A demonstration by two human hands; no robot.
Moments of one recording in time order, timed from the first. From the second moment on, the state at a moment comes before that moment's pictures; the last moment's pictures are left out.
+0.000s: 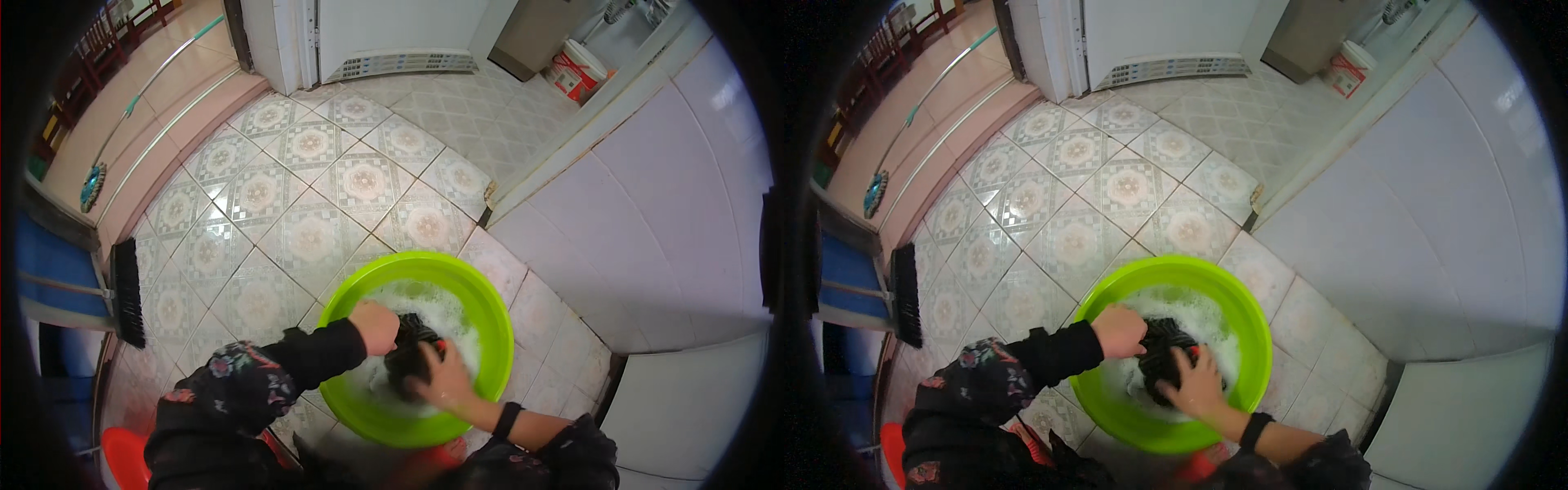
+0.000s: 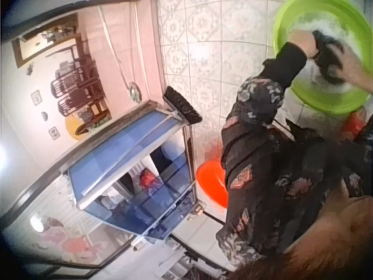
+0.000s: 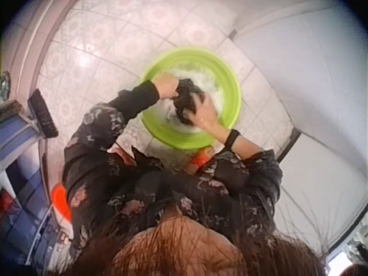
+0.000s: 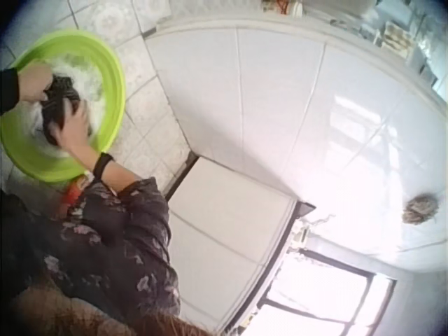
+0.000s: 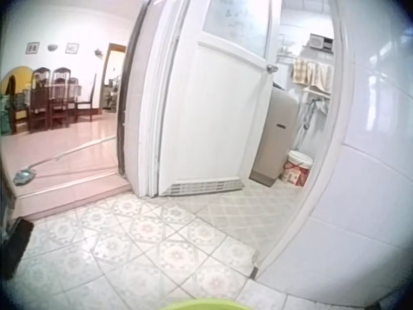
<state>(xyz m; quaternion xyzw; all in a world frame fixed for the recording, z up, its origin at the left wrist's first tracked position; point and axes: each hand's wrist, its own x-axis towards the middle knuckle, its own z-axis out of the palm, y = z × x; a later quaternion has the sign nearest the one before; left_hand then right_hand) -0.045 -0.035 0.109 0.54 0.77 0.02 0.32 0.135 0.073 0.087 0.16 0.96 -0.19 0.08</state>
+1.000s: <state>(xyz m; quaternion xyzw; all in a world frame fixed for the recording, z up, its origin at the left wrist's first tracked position) -0.084 -0.068 0.047 0.47 0.85 0.22 0.12 0.099 0.084 0.093 -0.08 0.98 -0.06 0.15</state>
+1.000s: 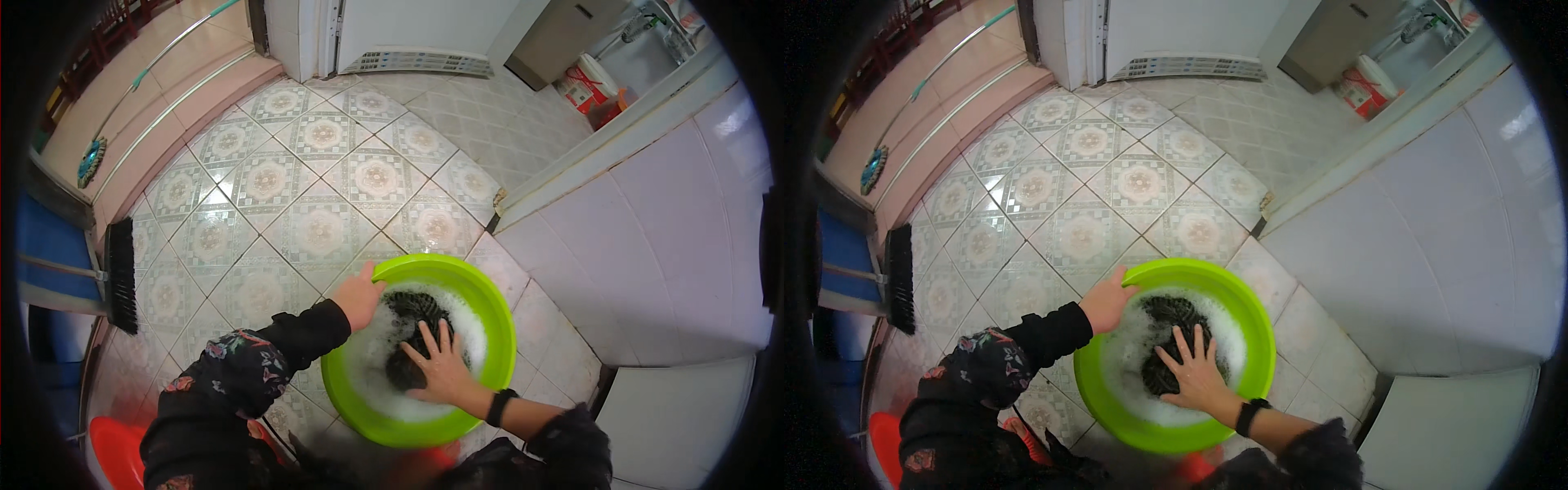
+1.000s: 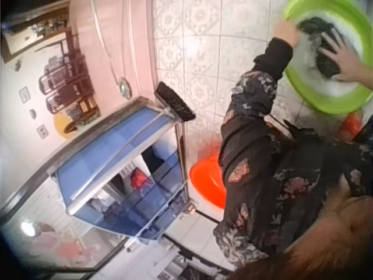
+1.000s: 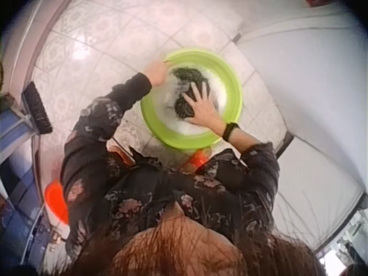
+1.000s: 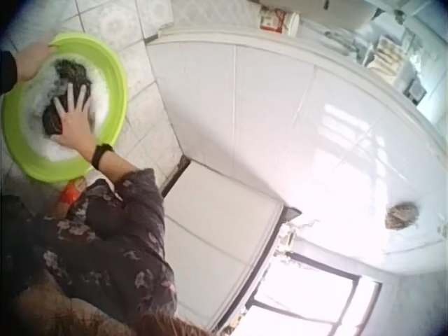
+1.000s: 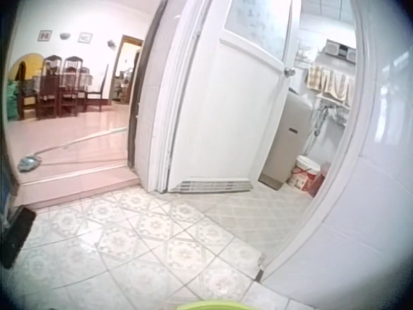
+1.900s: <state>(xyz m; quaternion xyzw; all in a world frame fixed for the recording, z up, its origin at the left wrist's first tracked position) -0.087 -0.070 0.053 0.45 0.85 0.20 0.20 0.096 0.074 0.133 -0.08 0.97 -0.08 0.21</state>
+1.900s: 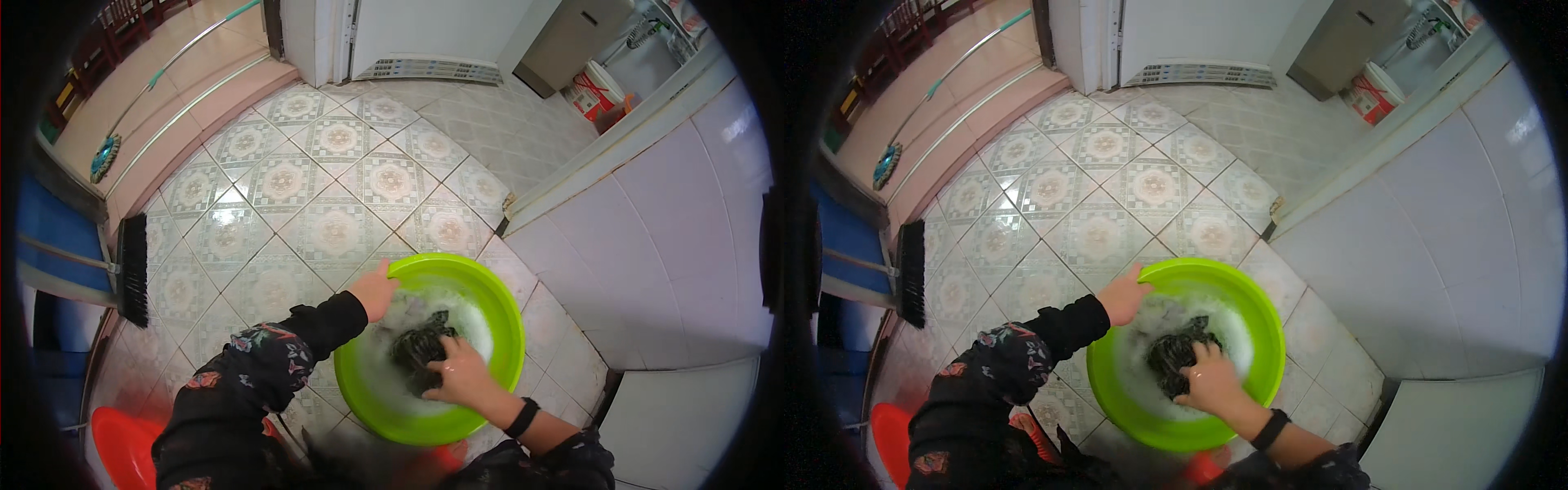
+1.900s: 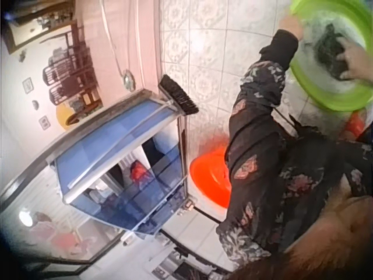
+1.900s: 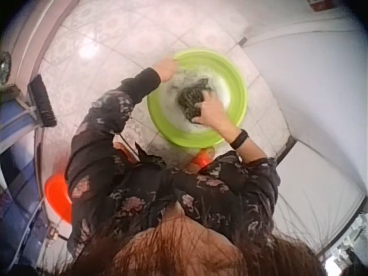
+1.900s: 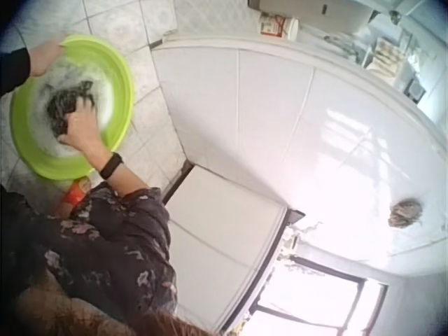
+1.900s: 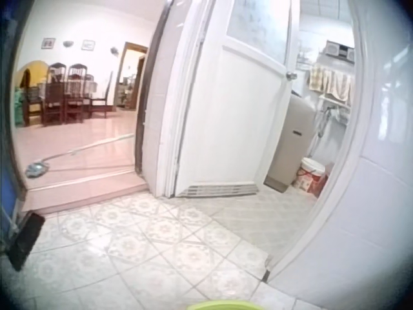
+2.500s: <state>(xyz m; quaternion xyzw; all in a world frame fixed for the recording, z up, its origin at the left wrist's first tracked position) -0.079 -0.061 0.066 0.45 0.86 0.16 0.20 0.061 0.110 0.011 0.06 0.96 -0.24 0.17</state>
